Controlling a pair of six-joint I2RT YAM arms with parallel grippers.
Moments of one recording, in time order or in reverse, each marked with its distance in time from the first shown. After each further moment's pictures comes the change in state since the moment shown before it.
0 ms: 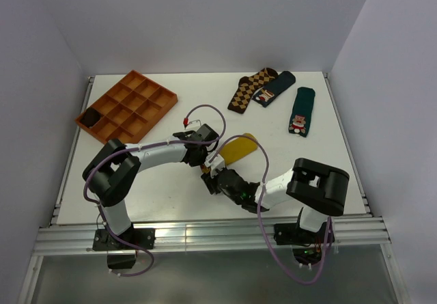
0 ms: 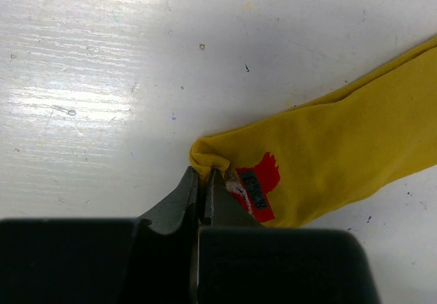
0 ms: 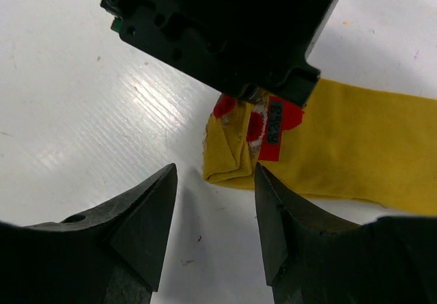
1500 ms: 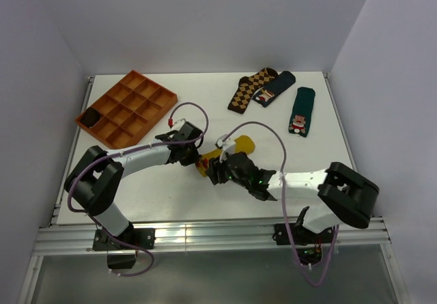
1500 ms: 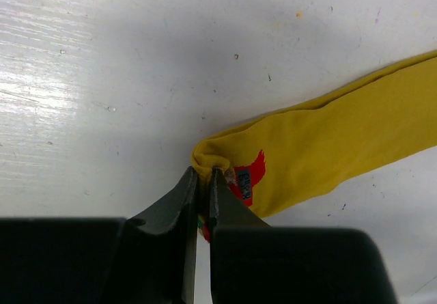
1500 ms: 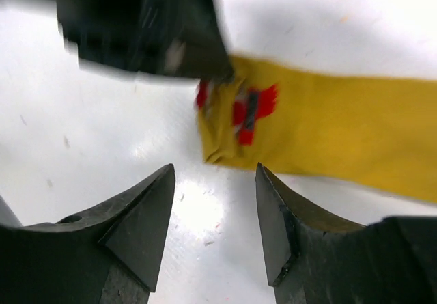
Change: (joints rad) left arm 0.101 -0.145 -0.148 0.105 0.114 -0.050; right arm -0.132 -0.174 0.055 -0.283 -0.230 0.204
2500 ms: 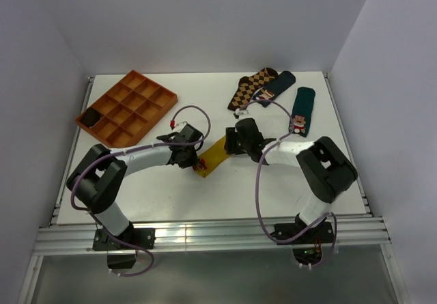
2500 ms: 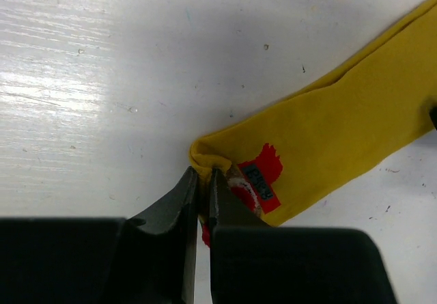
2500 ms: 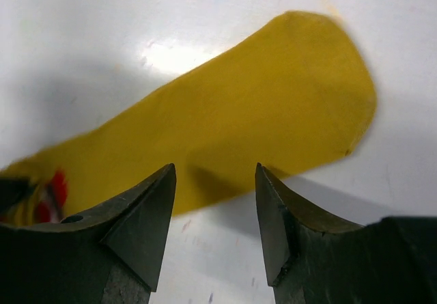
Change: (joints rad) left arm 0.000 0.023 -0.018 -0.008 -0.011 0.079; right arm -0.424 0.235 0.302 -0.311 -0.106 0.071
